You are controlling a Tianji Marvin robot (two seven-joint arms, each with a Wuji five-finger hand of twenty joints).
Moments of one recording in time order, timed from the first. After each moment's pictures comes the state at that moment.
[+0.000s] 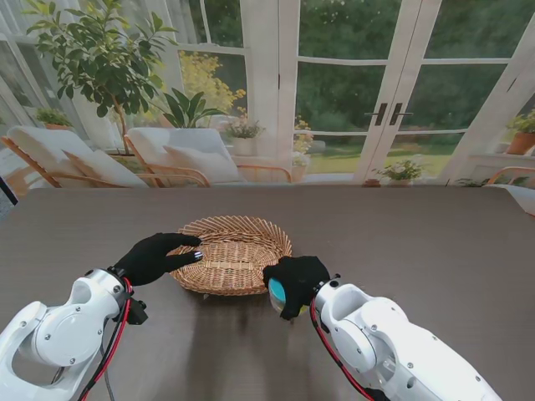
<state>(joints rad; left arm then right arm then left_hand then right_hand) 1.75 -1.06 -1.47 -1.92 0.52 0.02 -0.26 -1.36 -1.04 0.84 -1.70 -1.02 0.10 0.19 0.86 -0.04 0.00 -0.03 0.63 0.23 0.13 0.33 0.58 0.34 0.06 0.24 0.35 0.43 0.09 0.31 0.11 0.39 0.18 0.56 0.34 -1.11 1.18 -0.35 0.52 -0.22 0.90 0.28 0.65 0.22 0.76 0.46 1.00 0.40 0.49 0.47 0.79 0.46 1.20 0.40</state>
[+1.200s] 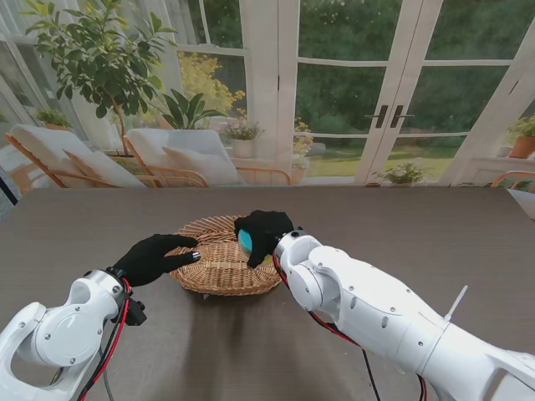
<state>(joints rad) 1.75 -1.06 -1.48 -1.93 0.53 0.05 -0.27 -0.89 -1.20 0.47 -1.30 -0.72 0.24 -0.03 0.86 -0.04 0.00 -0.03 0.63 0.23 0.13 0.33 0.58 0.34 0.06 0.24 0.35 0.43 0.09 0.31 0.11 0.39 0.18 0.56 0.34 -1.11 1.18 -0.35 0.52 -0.22 0.91 0.28 0.65 0.22 0.76 0.46 1.00 0.40 0.49 0.47 0.79 0.46 1.20 0.40</state>
